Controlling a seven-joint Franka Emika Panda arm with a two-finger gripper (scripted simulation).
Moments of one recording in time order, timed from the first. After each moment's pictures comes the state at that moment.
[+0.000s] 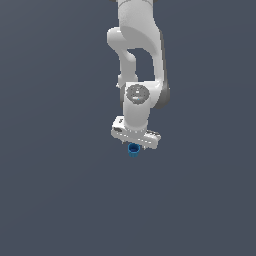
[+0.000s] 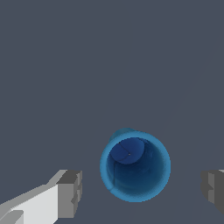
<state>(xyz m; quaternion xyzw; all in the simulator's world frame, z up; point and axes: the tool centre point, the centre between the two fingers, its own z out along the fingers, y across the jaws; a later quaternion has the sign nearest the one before) -0.009 0.028 0.091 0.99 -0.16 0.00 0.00</state>
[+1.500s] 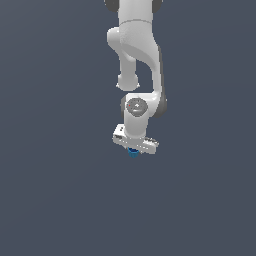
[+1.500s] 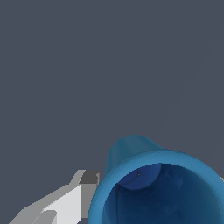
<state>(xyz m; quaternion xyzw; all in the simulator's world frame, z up) -0.010 0.029 0.041 0.99 -0.17 0.00 0.00</state>
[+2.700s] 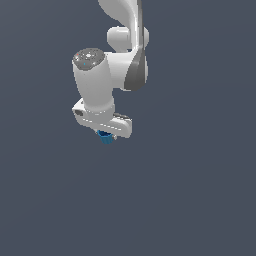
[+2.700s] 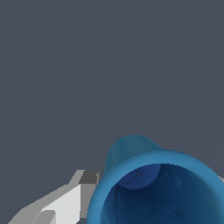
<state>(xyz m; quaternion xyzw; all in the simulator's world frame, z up) 0.007 -0.084 0.195 0.99 -0.17 0.00 0.00</state>
